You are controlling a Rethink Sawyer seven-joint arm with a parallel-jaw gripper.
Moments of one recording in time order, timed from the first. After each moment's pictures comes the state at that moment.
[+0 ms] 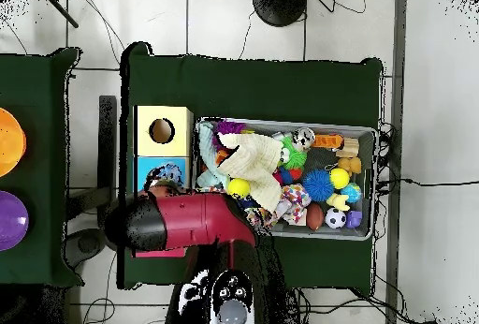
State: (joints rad) arm 0.03 -0.84 -0.01 1.84 -0.06 0.44 2.18
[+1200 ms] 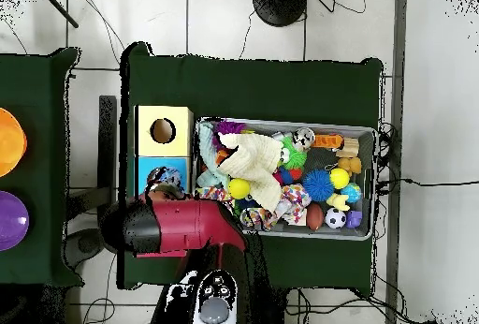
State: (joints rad) arm 0.11 -0.77 -0.10 1.84 0.01 0.38 2.18
